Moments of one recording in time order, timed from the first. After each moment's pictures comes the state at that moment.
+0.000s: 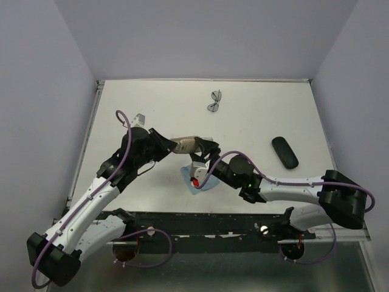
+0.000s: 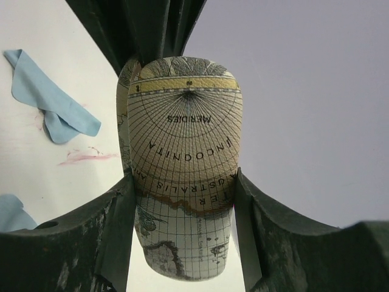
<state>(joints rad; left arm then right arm) -0.52 0.87 0.79 -0.39 0.03 -1.04 1.09 1.37 0.59 0.83 0.12 -1.00</state>
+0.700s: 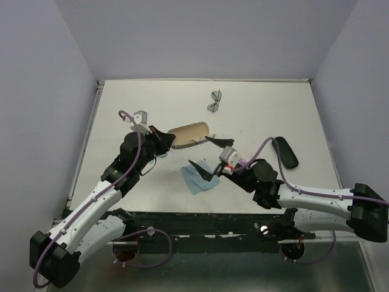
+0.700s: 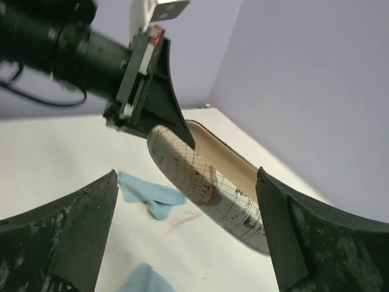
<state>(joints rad) -0.53 0.85 0.68 -0.07 -0.05 -0.77 1.13 1.14 0.52 0.89 0.09 -0.49</state>
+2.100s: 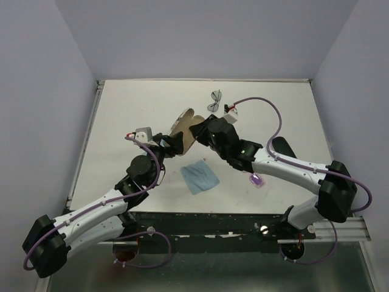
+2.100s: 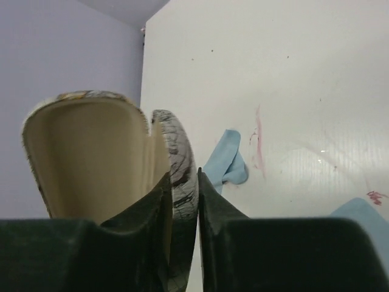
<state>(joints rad) -0.81 0.84 0.39 0.59 -0.61 -0.42 0.95 1.49 1.11 0.03 0.48 1.08</state>
